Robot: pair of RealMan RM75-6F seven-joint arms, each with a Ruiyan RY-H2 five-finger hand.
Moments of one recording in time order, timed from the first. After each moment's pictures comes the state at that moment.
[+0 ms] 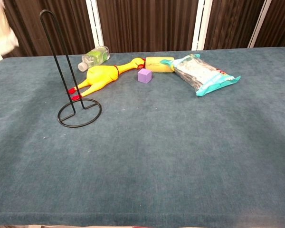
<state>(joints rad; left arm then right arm) -0.40 -1.46 -0.35 -1.28 1.34 1.50 -0.49 0.06 -1.14 0.00 -1.59 -1.68 1.57 0.01</state>
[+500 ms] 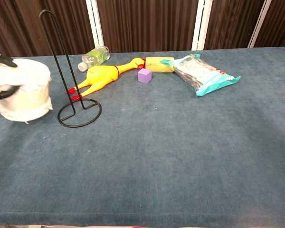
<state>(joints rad) -0.44 -1.77 -0.22 -0.85 1.38 1.38 -0.58 0.07 -1.14 -0.01 -1.58 -1.68 1.55 0.00</state>
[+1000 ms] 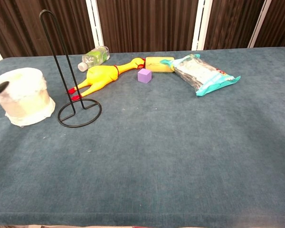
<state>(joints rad) -0.40 -1.62 -0.21 -1.06 1.38 1.36 -0.57 0.06 -1.14 -0.01 -1.58 -1.69 1.56 0.01</state>
